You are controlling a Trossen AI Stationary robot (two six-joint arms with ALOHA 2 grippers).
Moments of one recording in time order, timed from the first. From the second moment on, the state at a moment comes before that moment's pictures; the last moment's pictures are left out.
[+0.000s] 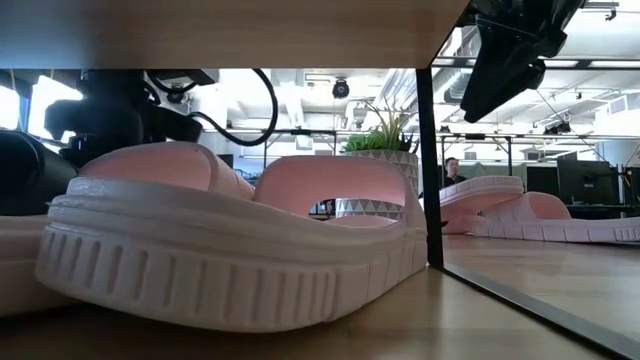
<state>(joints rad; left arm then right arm) -0.02 1.53 0.74 -0.67 0.04 -0.57 0.40 1.39 1.00 -0.71 0.42 0.80</state>
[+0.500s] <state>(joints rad) -0.02 1.52 0.74 -0.68 -0.06 -0.56 0.40 1.39 1.00 -0.71 0.42 0.80</state>
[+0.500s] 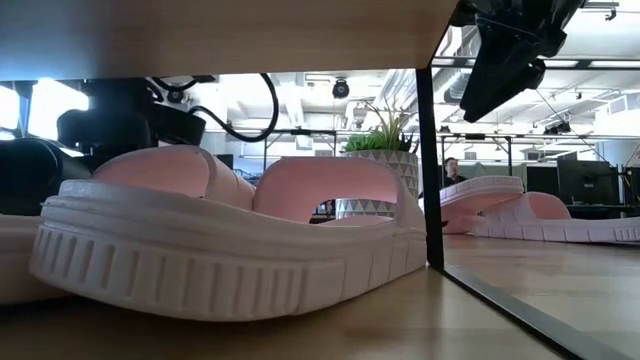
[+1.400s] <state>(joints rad) -0.02 1.47 0.74 -0.63 -0.03 -0.42 0.41 1.39 1.00 -0.69 0.41 0.81</state>
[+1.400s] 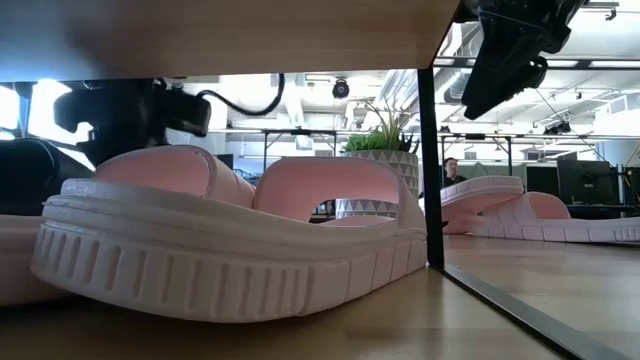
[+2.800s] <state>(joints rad) -0.02 1.43 0.80 -0.69 -0.18 -0.66 0.04 1.61 0.77 -0.06 -0.26 0.57</state>
